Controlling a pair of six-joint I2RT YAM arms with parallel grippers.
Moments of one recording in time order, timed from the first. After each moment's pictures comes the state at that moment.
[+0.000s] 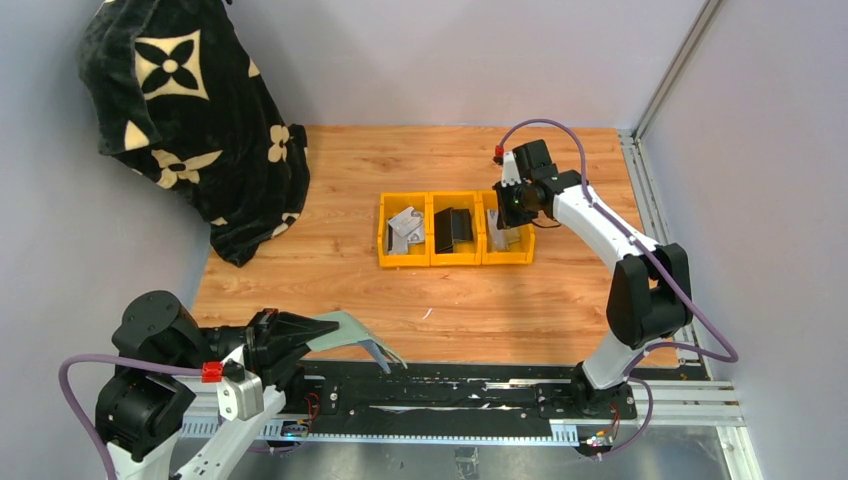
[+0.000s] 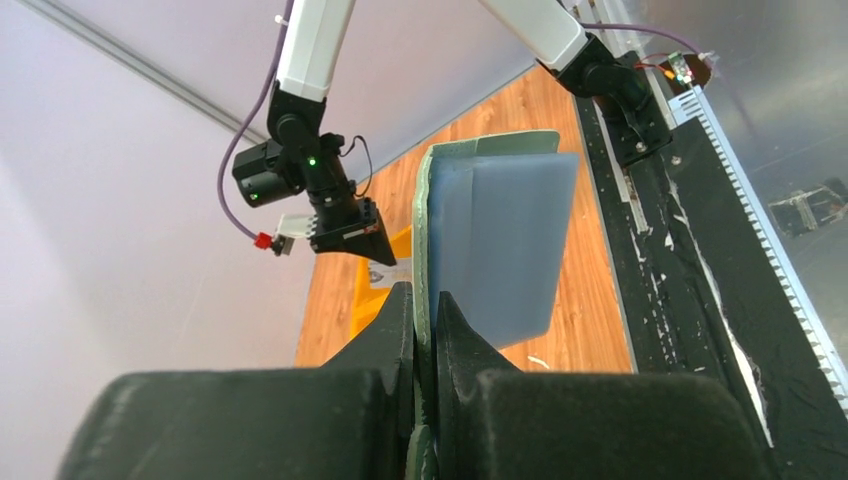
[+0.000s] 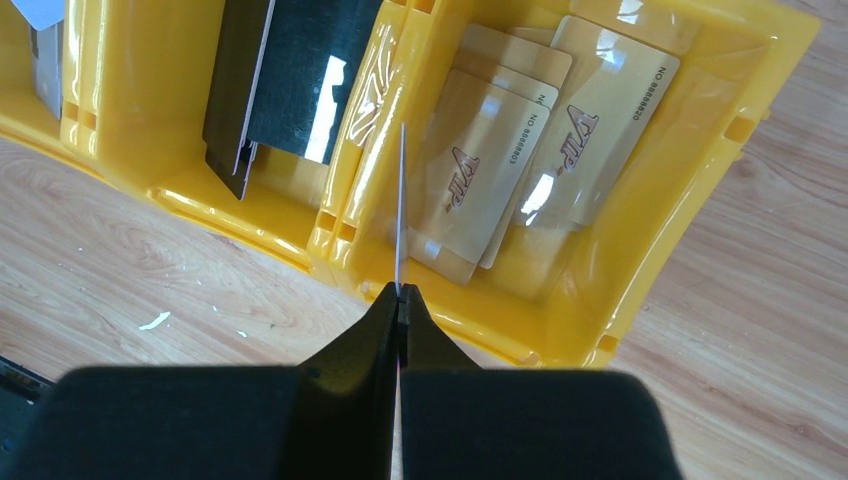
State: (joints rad) left arm -0.37 0.40 1.21 -0.95 1.12 0.87; right arm 0.34 1.65 1.33 -0.66 -0.20 0.03
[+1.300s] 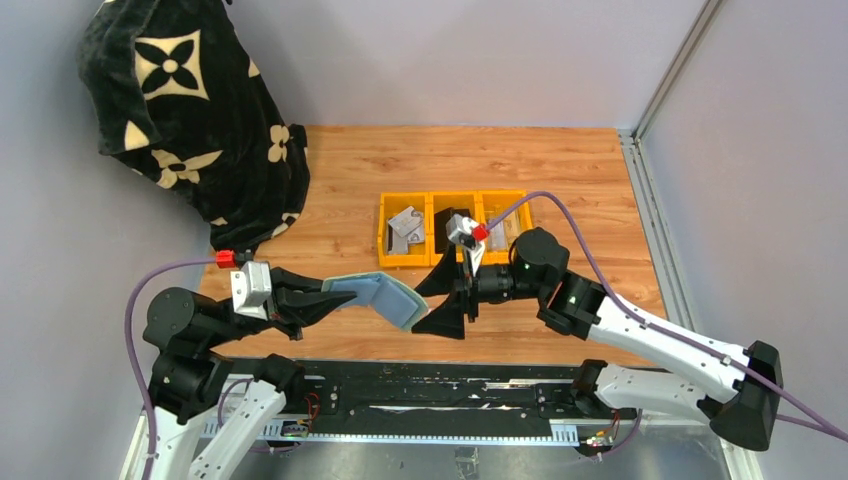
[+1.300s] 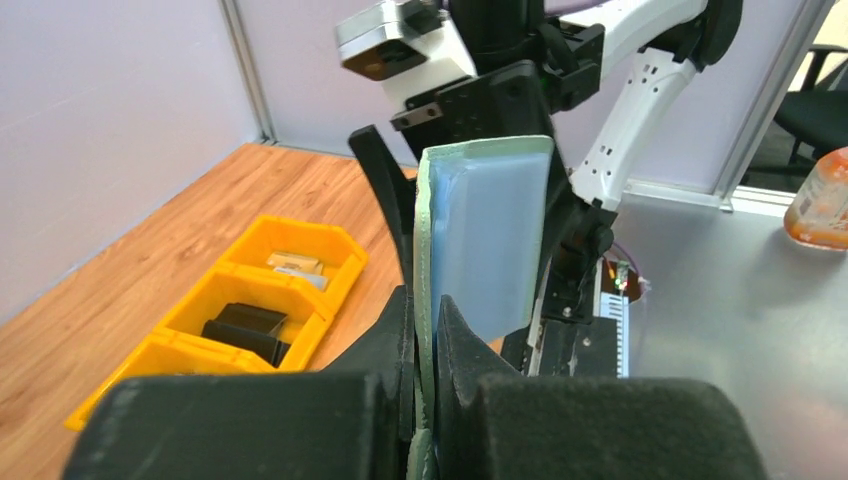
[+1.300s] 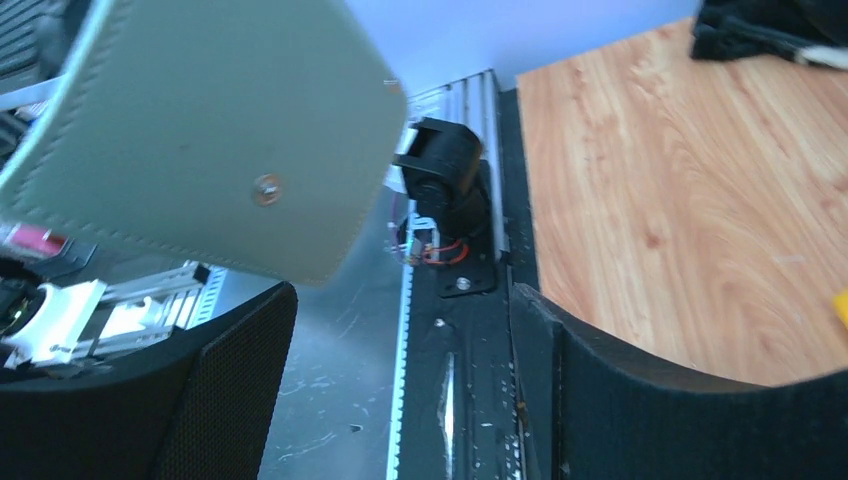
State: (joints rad) left arm -0.37 0.35 0.90 -0.33 0.88 -0.12; right arm 0.97 0.99 0.83 0.13 -0.68 0.38
